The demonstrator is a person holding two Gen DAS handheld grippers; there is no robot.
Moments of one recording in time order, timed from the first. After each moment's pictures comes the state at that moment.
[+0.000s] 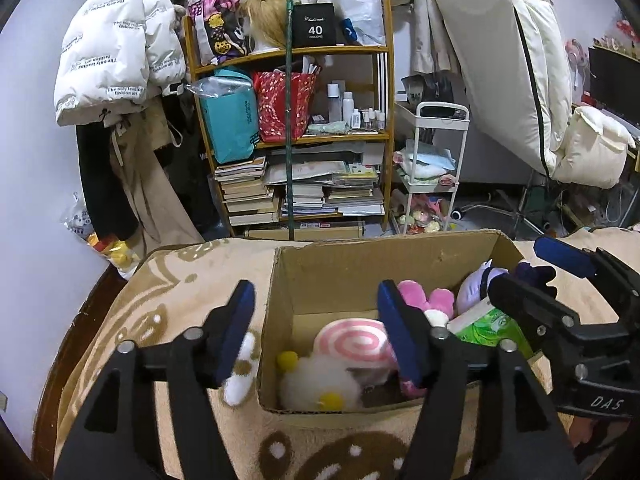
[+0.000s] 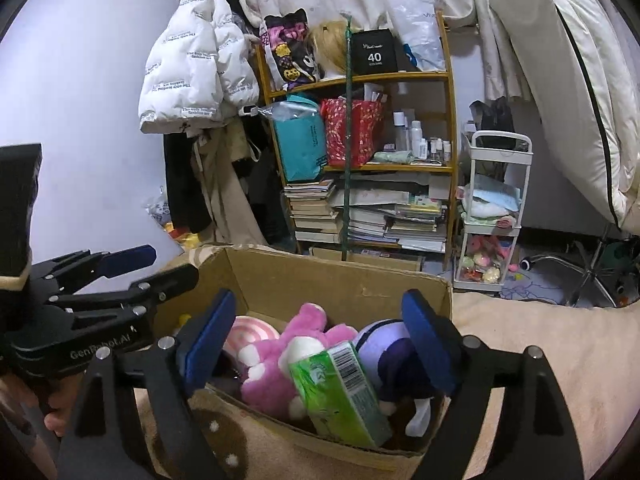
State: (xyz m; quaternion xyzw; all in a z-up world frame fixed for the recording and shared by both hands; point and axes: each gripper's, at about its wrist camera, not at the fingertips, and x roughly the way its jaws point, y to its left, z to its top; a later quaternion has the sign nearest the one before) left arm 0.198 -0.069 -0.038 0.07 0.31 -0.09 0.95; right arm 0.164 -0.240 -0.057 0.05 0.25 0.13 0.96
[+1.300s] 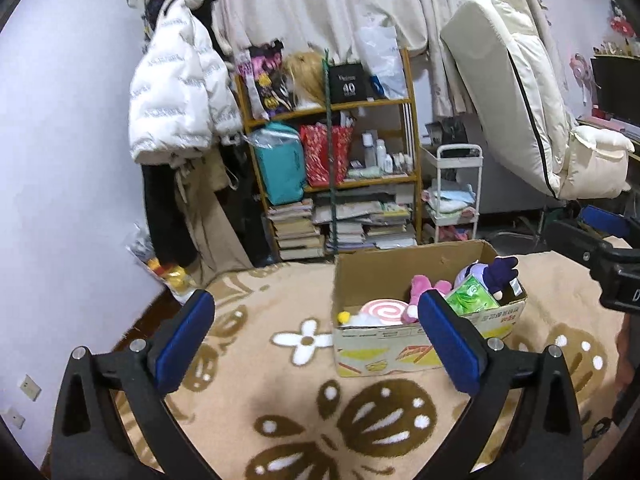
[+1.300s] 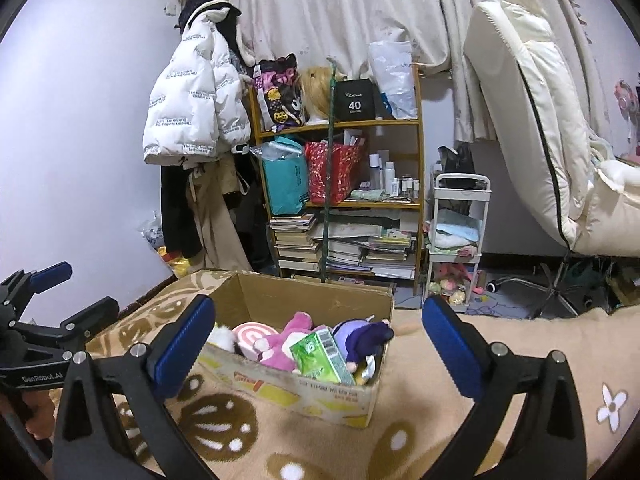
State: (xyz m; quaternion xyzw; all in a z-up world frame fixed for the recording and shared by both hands) left arm 0.053 -0.038 0.024 0.09 0.21 -0.02 0.97; right arm 0.064 -0.260 0.009 0.05 0.20 0.08 0.98
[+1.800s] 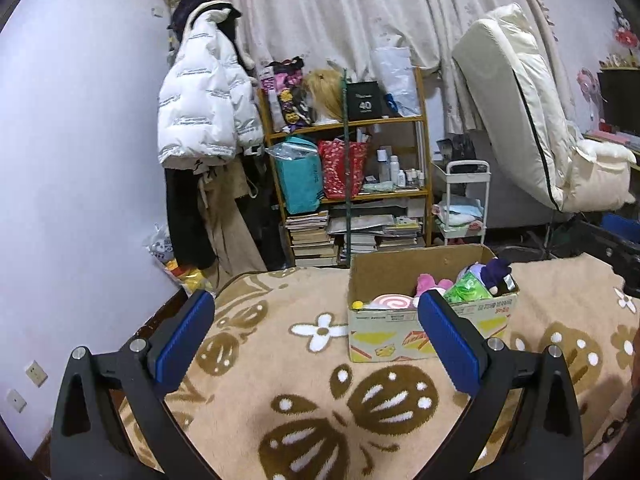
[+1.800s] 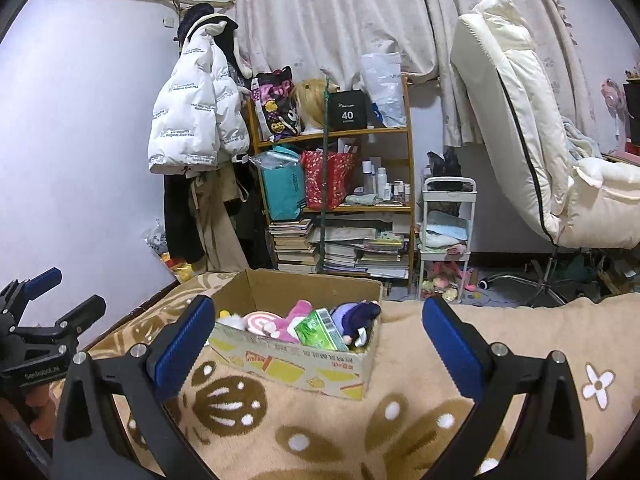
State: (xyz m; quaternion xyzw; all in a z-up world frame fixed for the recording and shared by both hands) left arm 0.002 -0.021 0.031 0.08 0.19 0.01 0.98; right arm 0.009 -0.270 0.018 0.05 0.19 0.07 0.98
